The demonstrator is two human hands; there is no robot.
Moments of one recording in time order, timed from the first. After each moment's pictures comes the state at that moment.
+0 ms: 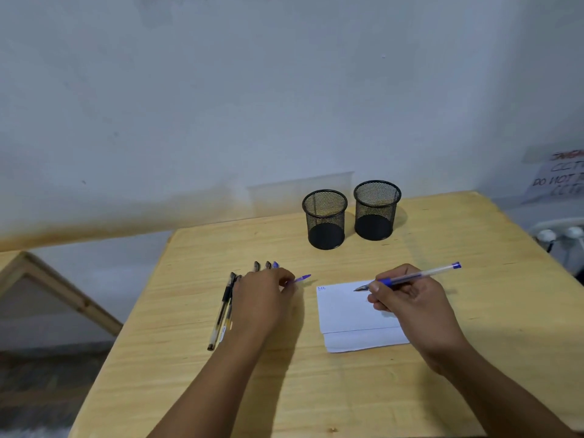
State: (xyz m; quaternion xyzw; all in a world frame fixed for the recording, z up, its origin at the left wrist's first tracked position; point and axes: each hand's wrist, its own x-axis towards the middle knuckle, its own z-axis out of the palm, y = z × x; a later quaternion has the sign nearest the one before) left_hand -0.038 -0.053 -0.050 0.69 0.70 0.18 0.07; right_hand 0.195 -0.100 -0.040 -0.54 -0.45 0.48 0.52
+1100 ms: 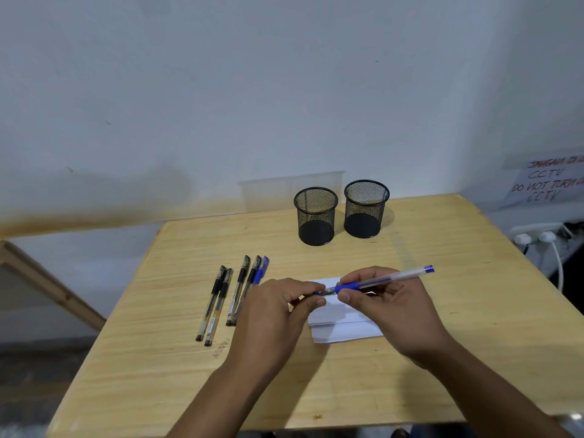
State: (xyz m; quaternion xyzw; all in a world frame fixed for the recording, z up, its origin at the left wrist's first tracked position) left_hand -0.007 -0.124 -0.017 0.71 0.56 0.37 0.21; right_hand 0.184 -0.122 -0.008 -0.49 -0.54 0.48 0.49
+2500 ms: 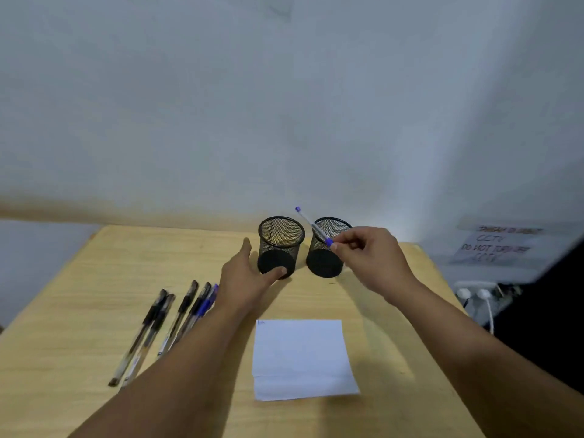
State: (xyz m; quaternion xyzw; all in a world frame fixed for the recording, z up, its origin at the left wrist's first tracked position) left_hand 0.016 0.038 -0.067 0.55 0.68 0.38 0.31; right_hand 0.229 0.016 0.032 -0.63 -0.64 0.25 0.37
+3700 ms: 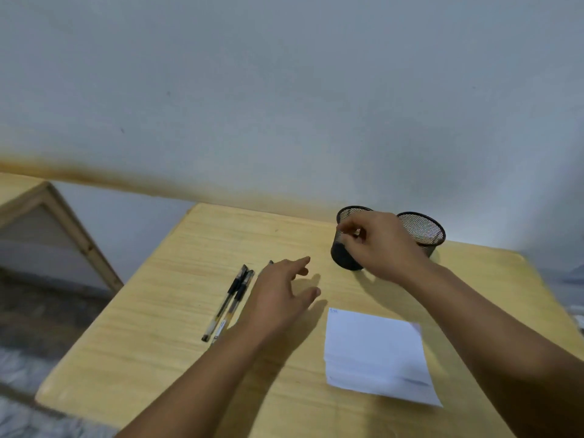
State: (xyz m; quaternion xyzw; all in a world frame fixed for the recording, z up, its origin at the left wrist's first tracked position) left_hand -0.042 -0.038 -0.058 0.65 0.65 0.34 0.19; right_hand 0.139 0.046 0.020 -0.49 -0.82 0.14 0.24
